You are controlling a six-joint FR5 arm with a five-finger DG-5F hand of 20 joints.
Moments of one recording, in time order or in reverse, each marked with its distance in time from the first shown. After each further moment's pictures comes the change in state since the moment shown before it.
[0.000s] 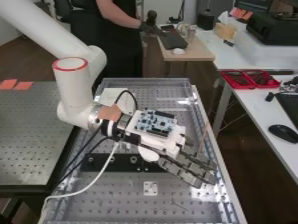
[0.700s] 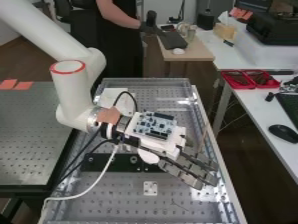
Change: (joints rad) arm -0.013 -0.004 -0.006 0.032 -0.019 0.034
